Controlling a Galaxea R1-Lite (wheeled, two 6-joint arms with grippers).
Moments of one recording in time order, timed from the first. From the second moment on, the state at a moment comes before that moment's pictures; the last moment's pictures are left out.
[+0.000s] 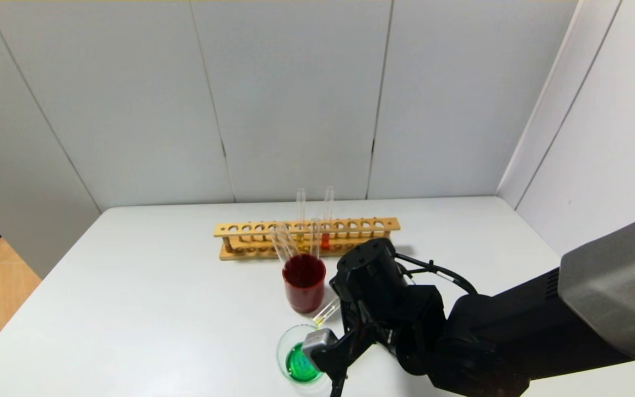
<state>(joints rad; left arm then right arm) 0.00 0.00 0.00 0.00 -0.02 0.02 0.88 2.06 -0.95 -0.45 -0.43 -1.66</state>
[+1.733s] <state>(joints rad) 0.00 0.00 0.00 0.00 -0.02 0.02 0.92 2.06 -0.98 -0.46 -0.51 -1.81</state>
